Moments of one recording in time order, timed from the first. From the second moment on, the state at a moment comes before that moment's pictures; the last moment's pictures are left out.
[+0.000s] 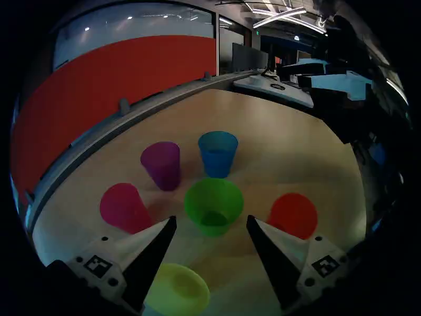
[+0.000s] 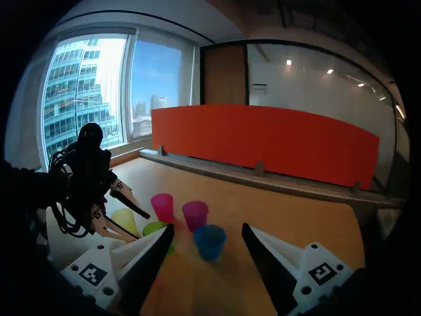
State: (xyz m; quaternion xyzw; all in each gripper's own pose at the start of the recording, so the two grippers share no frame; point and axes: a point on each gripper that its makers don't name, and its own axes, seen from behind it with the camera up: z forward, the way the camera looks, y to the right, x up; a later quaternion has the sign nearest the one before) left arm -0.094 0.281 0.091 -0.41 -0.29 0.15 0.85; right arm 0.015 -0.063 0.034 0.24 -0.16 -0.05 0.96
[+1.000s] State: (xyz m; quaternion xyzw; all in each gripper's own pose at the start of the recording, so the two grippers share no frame) left arm -0.116 0.305 0.109 -0.40 -0.30 0.15 0.85; right arm 0.010 -0.051 0.035 0.23 -0.16 -0.04 0.96
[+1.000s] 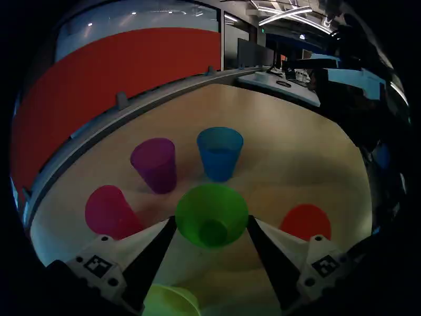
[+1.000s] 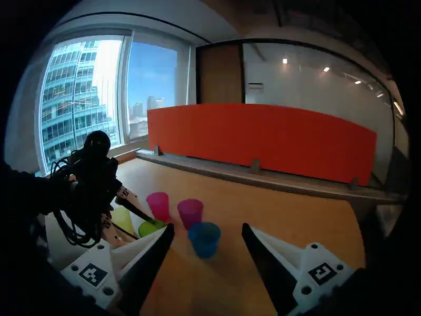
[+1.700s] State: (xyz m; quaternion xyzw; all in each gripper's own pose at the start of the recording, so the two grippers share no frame) left arm -0.117 0.305 0.108 -0.39 -0.29 0.15 0.86; right arm 0.009 -0.048 0.034 0.23 -0.16 -0.04 0.96
